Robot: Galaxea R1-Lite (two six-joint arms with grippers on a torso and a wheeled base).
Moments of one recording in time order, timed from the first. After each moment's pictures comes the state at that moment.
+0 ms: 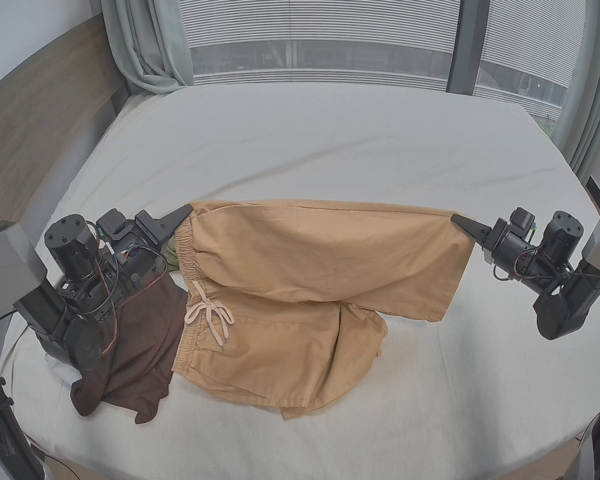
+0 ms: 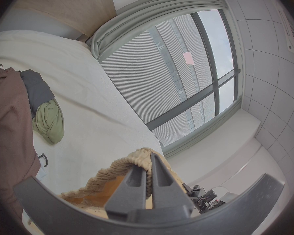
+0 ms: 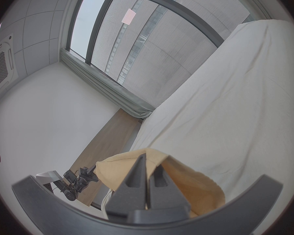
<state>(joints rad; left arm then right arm) -0.16 2.04 -0.64 -1.55 -0.36 -0.94 0.03 2.14 -0.73 -1.54 0.65 0.81</state>
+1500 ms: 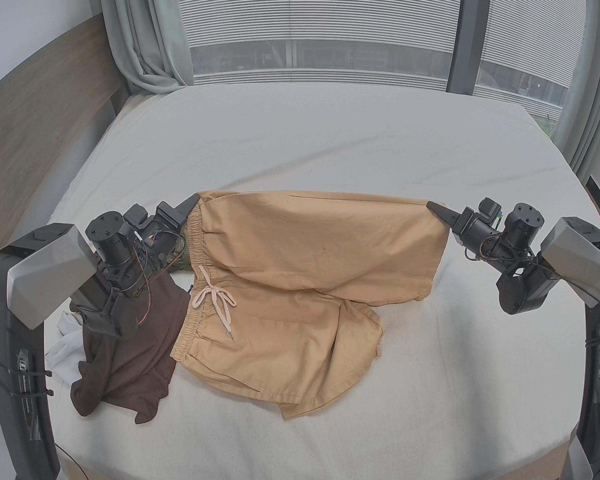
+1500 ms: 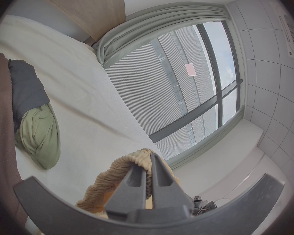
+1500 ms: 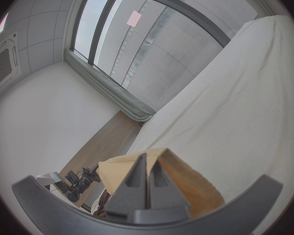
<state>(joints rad) -0.12 2.37 -1.06 -1.55 -0.31 -1.00 0.04 2.45 -1.22 -1.44 0.65 0.81</state>
